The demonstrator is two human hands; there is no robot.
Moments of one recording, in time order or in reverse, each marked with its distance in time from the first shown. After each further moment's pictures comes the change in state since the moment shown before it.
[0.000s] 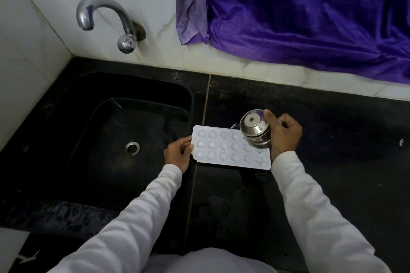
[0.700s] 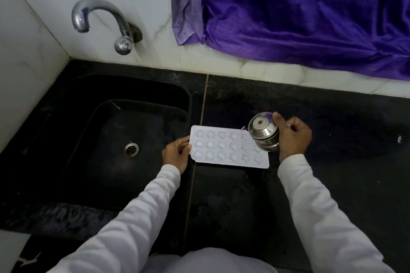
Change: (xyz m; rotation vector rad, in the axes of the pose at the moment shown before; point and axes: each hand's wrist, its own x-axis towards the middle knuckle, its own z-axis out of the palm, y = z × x) left_hand 0.000 -0.001 0.000 0.026 0.008 0.007; right_hand 0.005 0.000 -0.024 -0.033 0.091 -0.043
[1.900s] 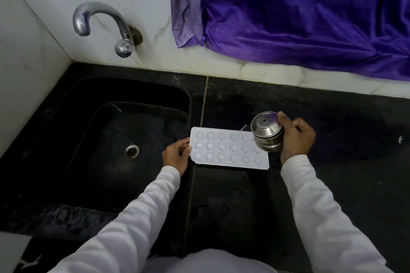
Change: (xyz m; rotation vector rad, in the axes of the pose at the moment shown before) left_hand -0.003 0.005 -0.001 0.028 0.000 0.011; right_hand 0.002 -0.006 -0.003 0.101 0.030 0.087
